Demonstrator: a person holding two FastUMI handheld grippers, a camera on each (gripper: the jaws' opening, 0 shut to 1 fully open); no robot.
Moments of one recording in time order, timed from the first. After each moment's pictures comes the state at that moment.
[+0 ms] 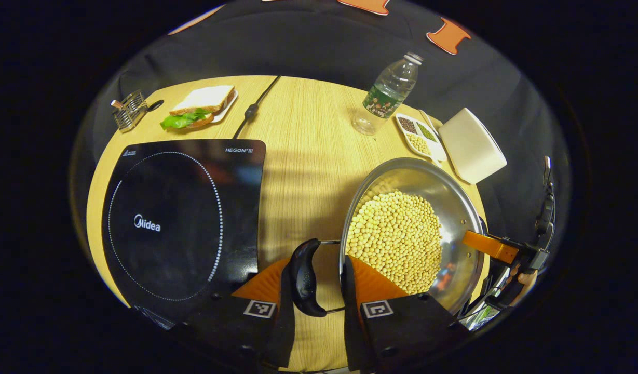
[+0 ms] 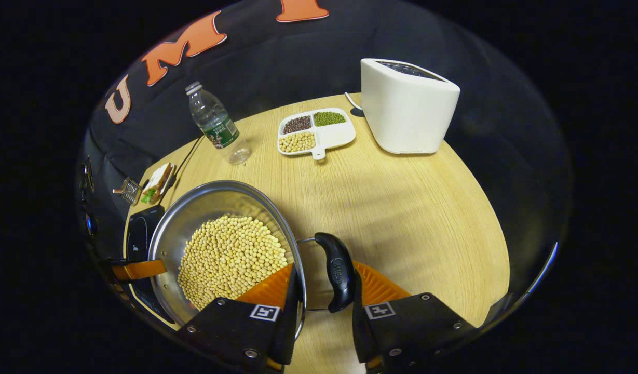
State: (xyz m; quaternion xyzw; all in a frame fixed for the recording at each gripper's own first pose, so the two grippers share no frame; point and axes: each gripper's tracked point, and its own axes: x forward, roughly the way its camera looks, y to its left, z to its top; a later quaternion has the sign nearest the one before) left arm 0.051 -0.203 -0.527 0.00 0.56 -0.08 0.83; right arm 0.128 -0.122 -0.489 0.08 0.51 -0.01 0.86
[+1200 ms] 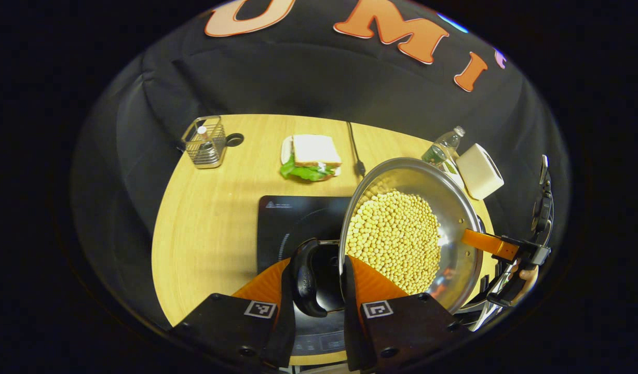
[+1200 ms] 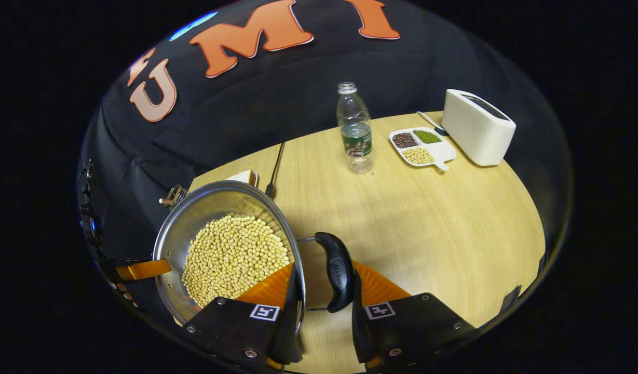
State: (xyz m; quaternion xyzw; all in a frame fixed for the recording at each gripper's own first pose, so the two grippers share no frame) left arm 0.099 0.057 -0.396 0.02 0.52 -0.07 0.85; right arm 0.136 0.079 -0.452 0.11 0.48 0.03 0.87
